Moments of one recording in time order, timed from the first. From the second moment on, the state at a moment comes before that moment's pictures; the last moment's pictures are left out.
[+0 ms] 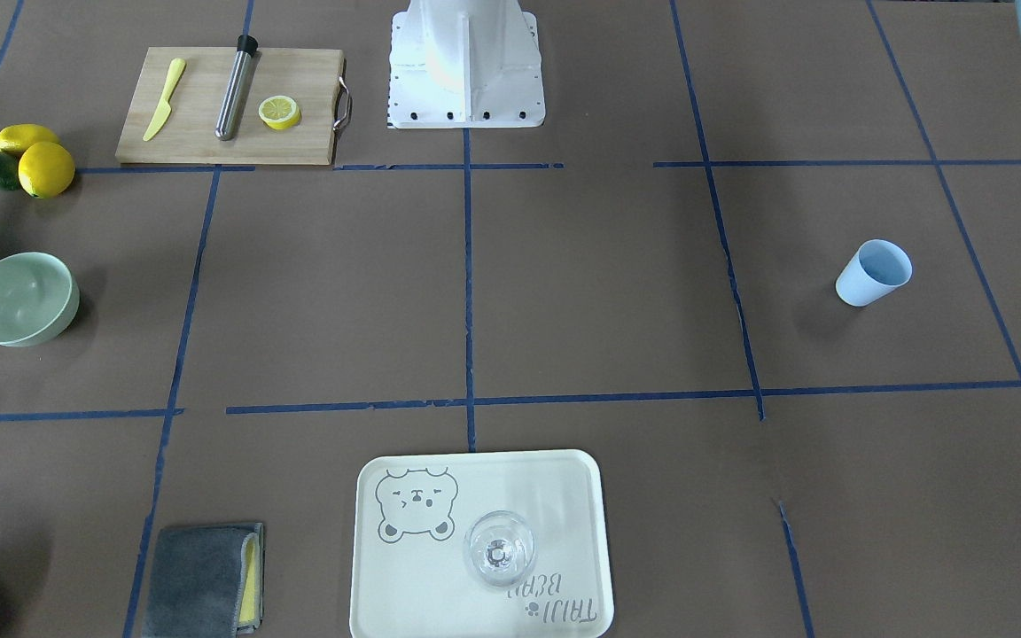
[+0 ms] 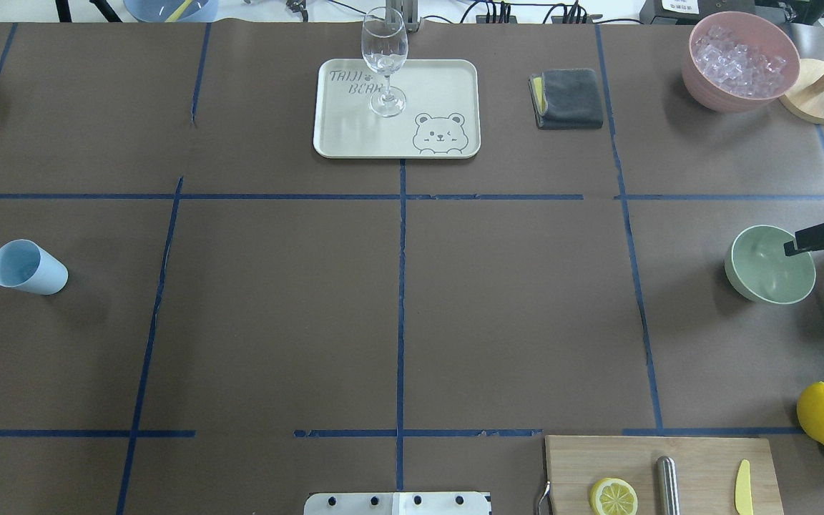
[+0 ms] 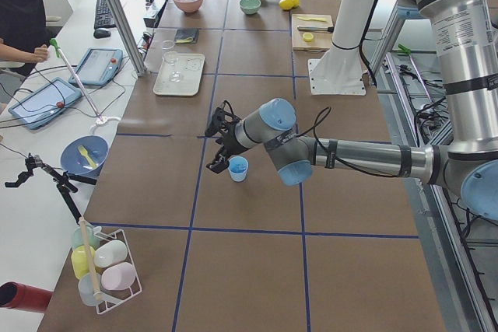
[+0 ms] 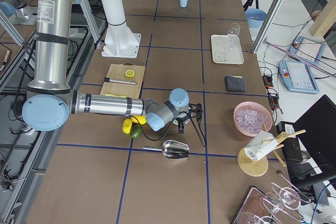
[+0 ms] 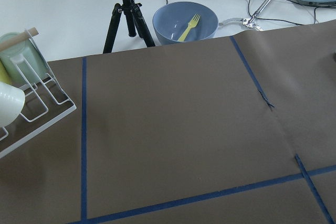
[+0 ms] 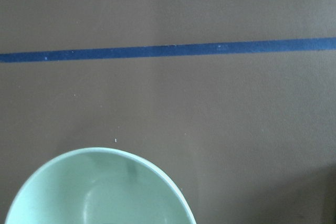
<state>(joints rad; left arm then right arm) -1.27 -1.27 -1.88 -2.61 -2.02 -0.68 1.13 -1.69 1.54 -0.80 2.29 0.75</state>
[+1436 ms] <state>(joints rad) -1.09 -1.24 -1.92 -2.66 -1.88 -0.80 1.08 -1.70 1.55 -0.77 2.33 0.75</state>
